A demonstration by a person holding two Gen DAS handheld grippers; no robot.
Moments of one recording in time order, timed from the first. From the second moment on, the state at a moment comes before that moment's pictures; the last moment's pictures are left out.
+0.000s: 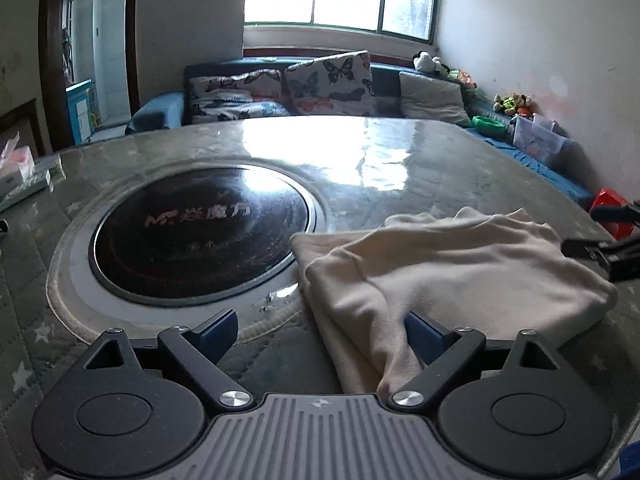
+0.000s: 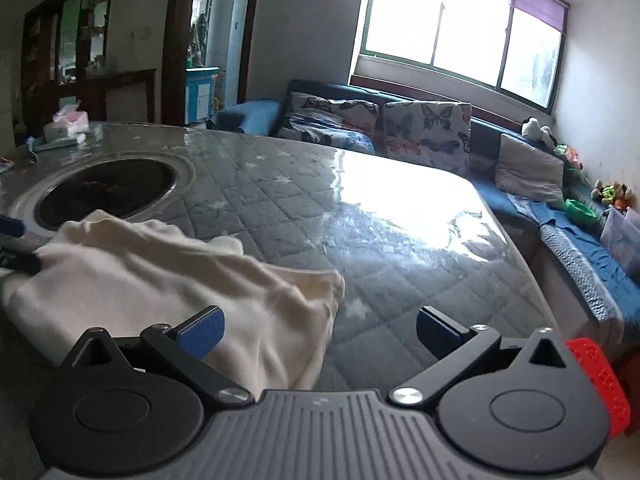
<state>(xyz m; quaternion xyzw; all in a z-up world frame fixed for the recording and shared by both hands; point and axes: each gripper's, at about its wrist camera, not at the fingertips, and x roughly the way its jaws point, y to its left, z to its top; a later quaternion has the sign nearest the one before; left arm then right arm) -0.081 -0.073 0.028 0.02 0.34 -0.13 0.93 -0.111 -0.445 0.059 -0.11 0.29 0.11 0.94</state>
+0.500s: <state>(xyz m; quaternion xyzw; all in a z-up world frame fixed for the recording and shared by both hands) -0.062 -0.077 0.033 0.02 0.34 -0.12 0.93 -0.056 -0.421 0.055 -0.13 0.31 0.10 0.94</state>
